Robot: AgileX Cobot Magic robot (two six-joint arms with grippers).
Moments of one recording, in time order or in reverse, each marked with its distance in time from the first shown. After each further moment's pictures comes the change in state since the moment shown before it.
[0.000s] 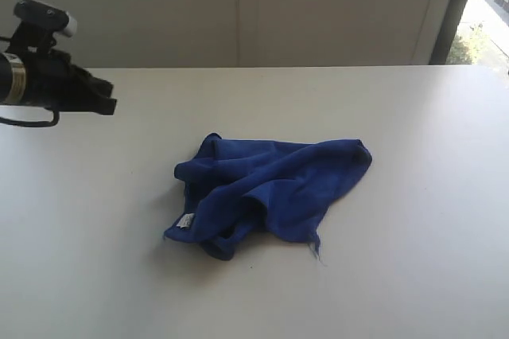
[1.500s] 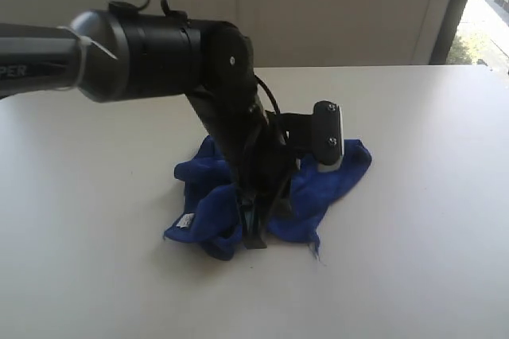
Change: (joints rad) left arm -0.708 0.260 -0.498 -1.930 1.327 2.471; right arm 0.000 0.000 0.000 0.004 0.000 0.000
